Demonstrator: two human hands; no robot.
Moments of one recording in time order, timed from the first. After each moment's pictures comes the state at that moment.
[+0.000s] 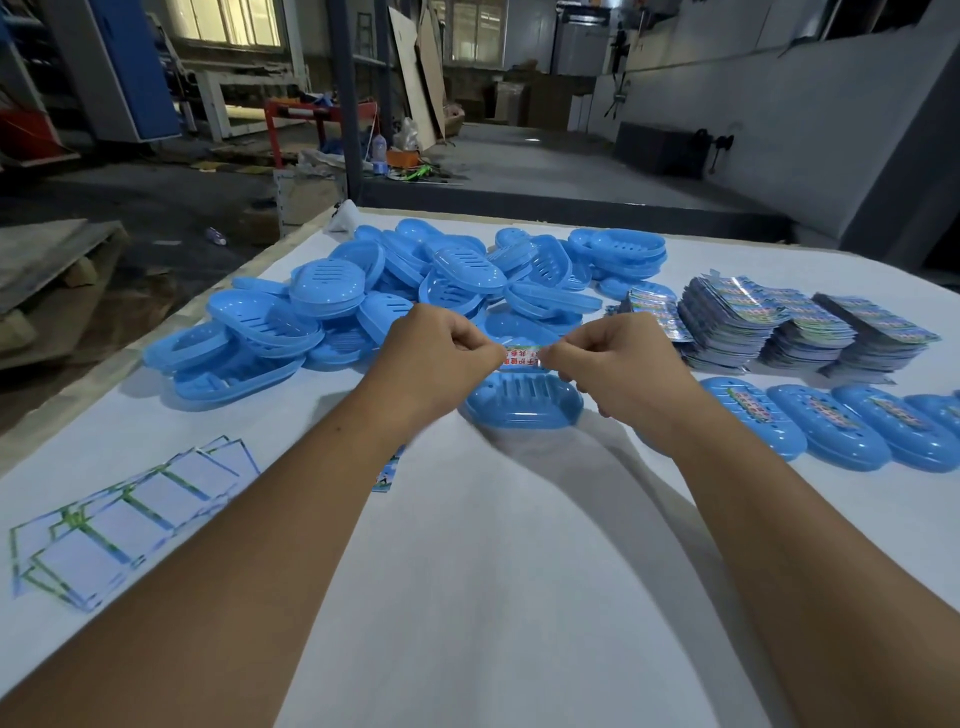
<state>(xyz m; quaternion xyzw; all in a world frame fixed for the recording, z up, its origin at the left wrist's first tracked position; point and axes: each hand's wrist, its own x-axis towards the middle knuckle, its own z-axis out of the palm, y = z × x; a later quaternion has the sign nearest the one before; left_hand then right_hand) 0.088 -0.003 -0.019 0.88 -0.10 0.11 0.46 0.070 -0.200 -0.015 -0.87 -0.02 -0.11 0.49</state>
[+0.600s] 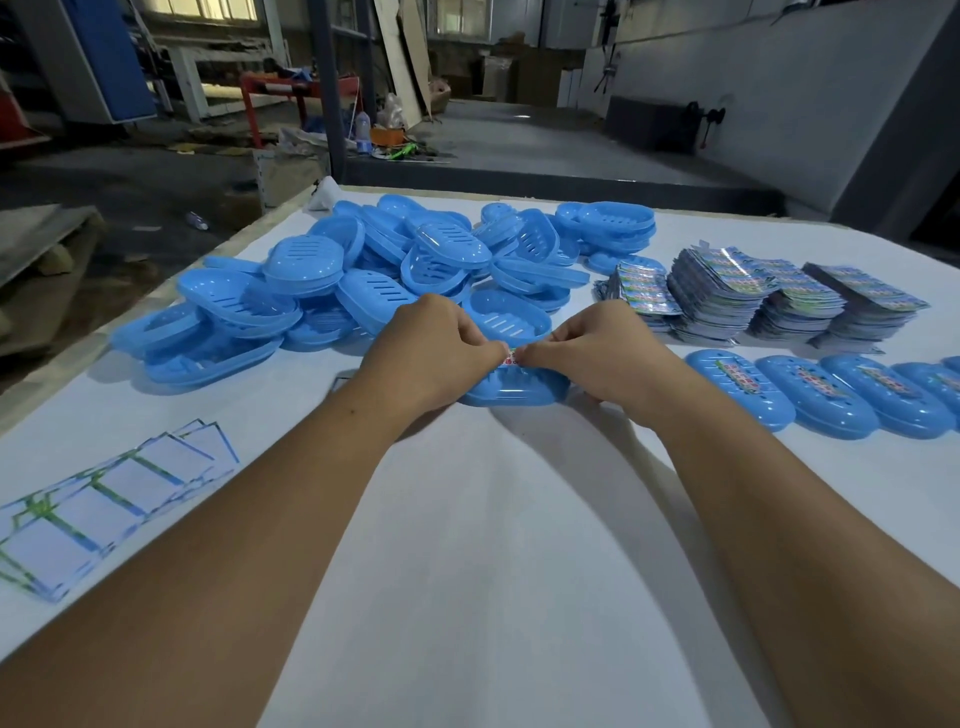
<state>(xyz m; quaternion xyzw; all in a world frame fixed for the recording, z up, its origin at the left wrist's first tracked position) 0.095 -0.017 -0.030 0.93 -0.09 0.10 0.35 0.078 -0.200 -0.022 -0.90 0.06 -0.05 0.42</state>
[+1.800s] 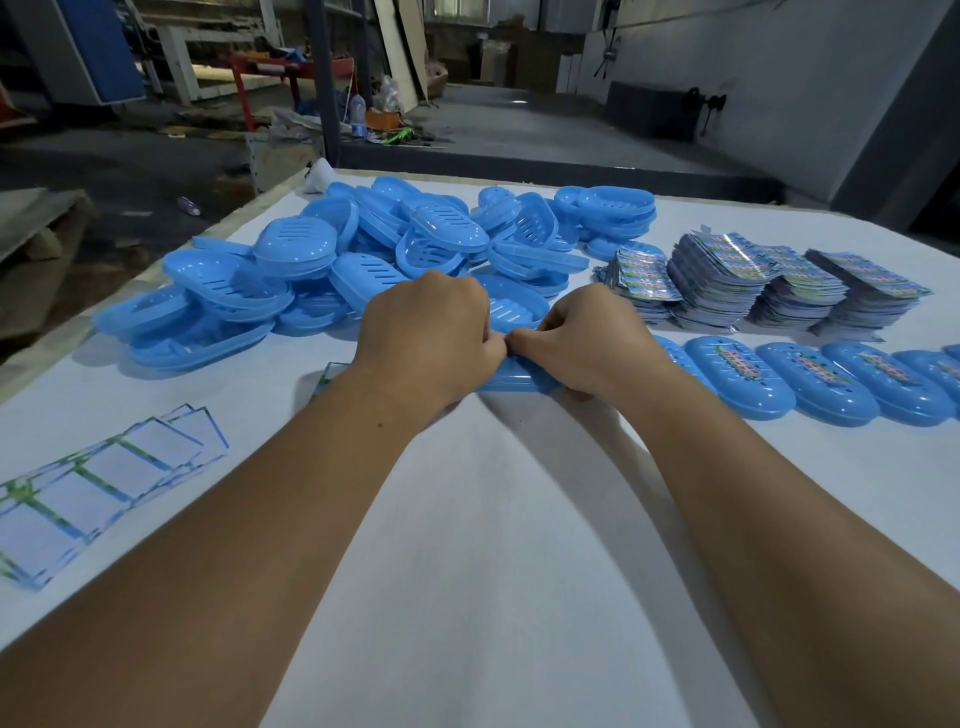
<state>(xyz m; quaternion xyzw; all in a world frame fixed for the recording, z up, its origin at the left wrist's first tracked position) 0.079 -0.026 -0.020 0.95 -0.15 0.24 0.09 0.077 -0.184 -0.020 -0.95 0.06 -0.12 0.27</state>
